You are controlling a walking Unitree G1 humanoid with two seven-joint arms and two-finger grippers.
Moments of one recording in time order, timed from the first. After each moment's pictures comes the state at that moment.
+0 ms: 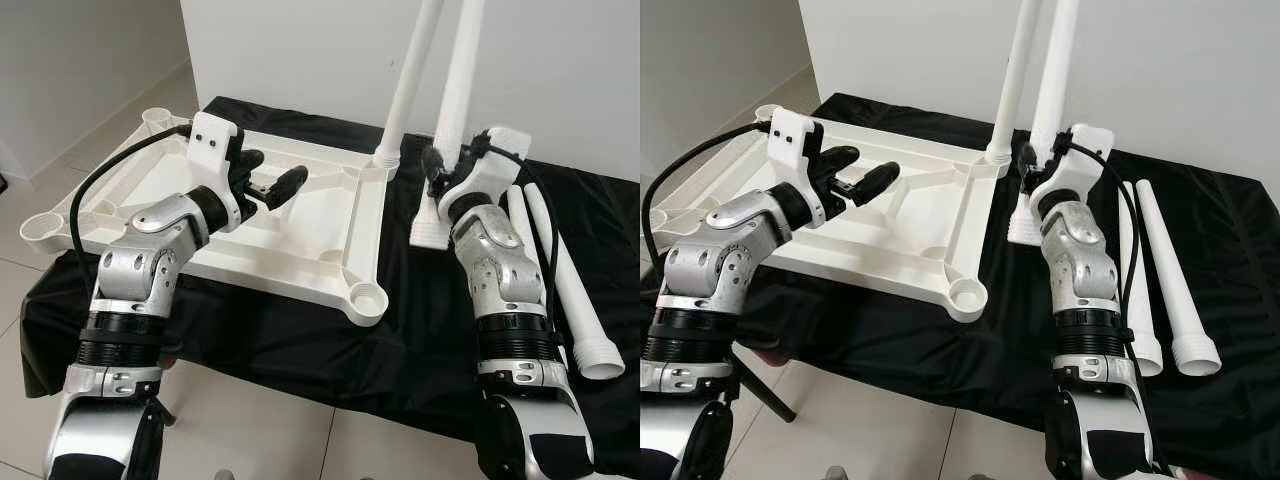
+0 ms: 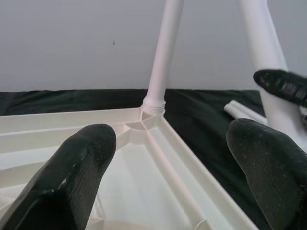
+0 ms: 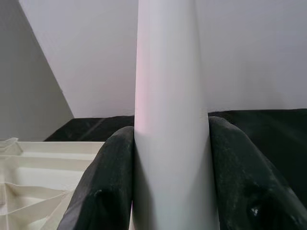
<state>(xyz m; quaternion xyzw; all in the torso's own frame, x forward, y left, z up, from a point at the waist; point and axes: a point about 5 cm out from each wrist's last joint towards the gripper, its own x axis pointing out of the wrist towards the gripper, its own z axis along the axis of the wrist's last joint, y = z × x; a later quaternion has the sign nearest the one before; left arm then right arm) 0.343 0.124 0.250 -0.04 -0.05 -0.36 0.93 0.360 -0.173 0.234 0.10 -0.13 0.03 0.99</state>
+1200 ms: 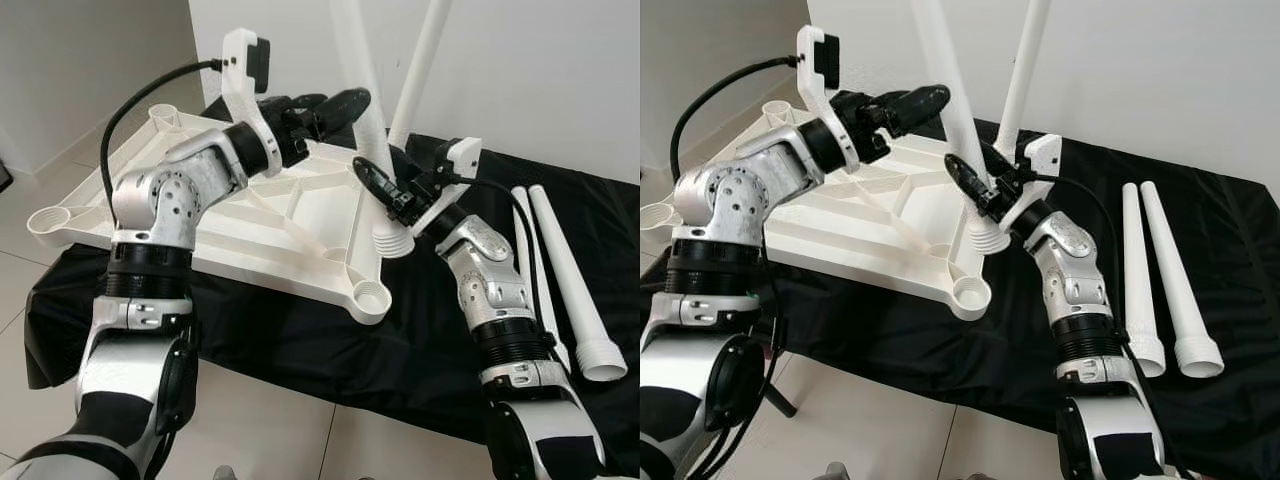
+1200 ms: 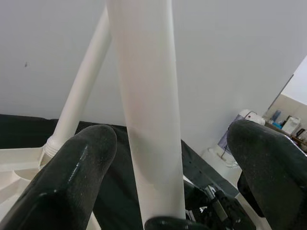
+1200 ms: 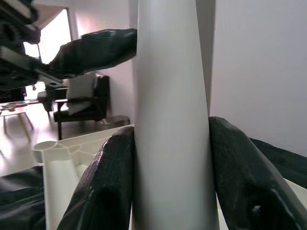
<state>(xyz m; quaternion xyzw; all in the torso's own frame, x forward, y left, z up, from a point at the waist) 0.353 0.083 0.309 -0.19 -0.04 -0.48 0.86 0.349 -0.132 0.227 0.01 -0.20 0.37 0.91</state>
